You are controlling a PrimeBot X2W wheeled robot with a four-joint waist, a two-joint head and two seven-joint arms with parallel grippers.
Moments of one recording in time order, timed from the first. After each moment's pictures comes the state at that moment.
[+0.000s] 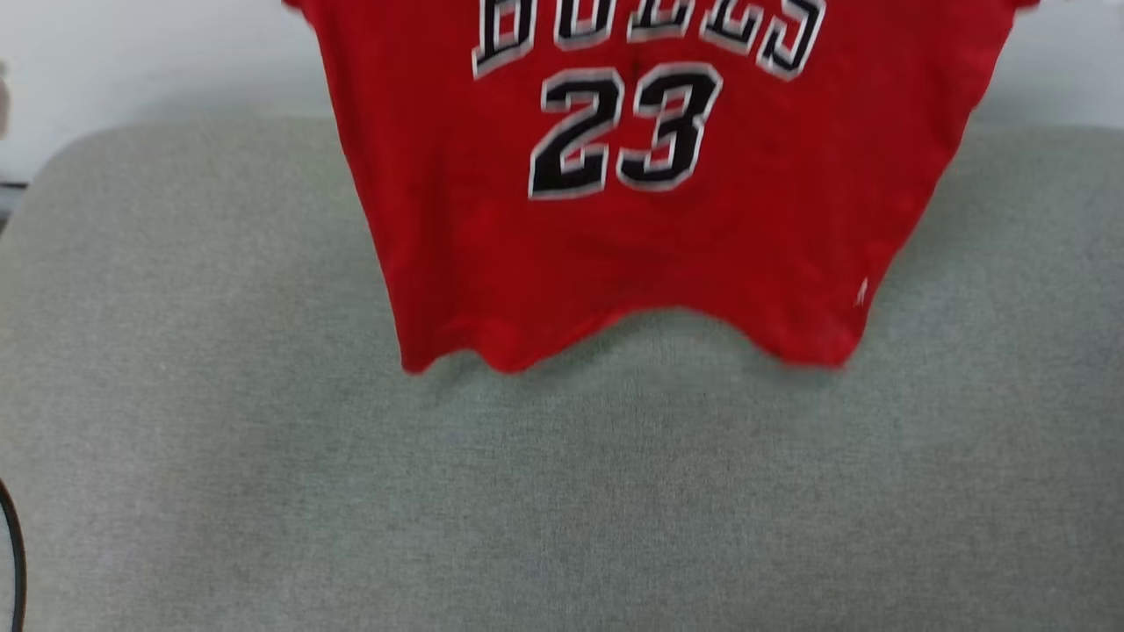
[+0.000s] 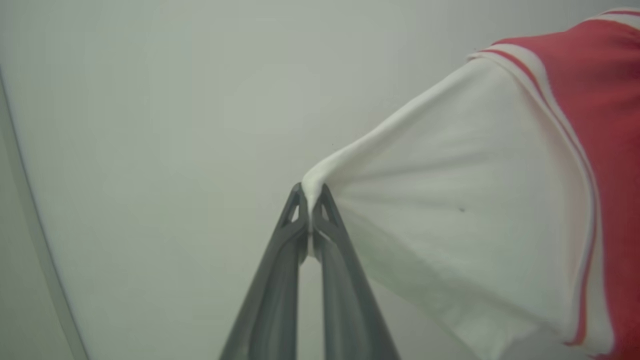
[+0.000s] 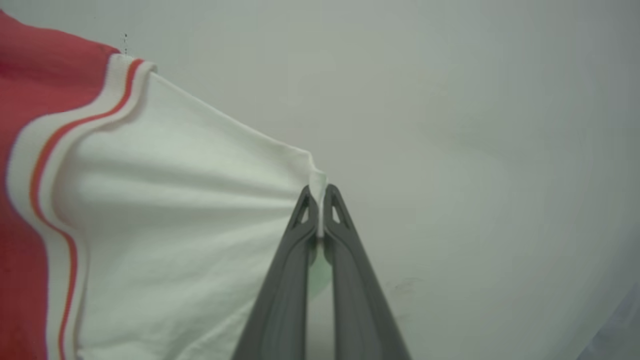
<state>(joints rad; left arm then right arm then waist) -0.93 0.97 -0.51 -0.02 -0.70 0.26 -0.21 -0.91 -0.51 -0.07 0.15 0.32 0.13 0.35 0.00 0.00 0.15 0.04</state>
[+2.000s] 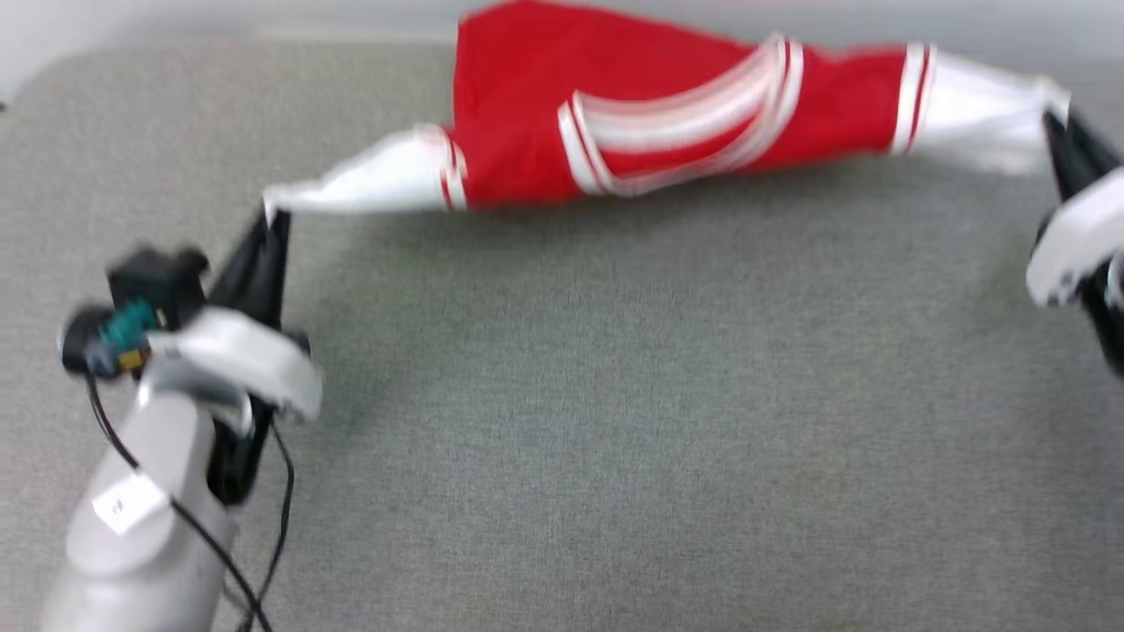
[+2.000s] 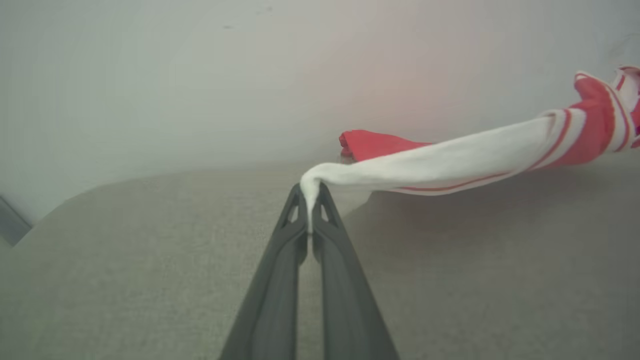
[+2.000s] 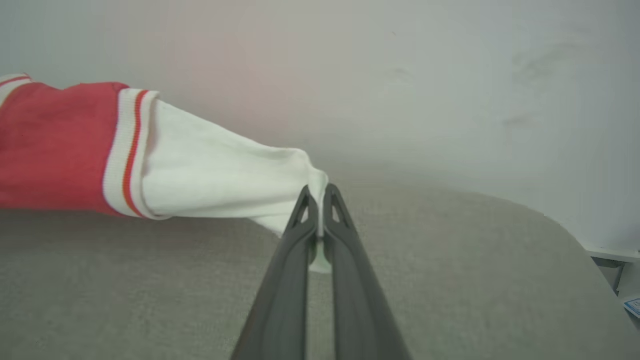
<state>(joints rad) -0.57 0.37 -0.24 0.50 -0.41 -0.09 -0.26 -0.93 -0.44 0.35 1.00 0.45 0.13 -0.21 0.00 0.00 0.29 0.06</state>
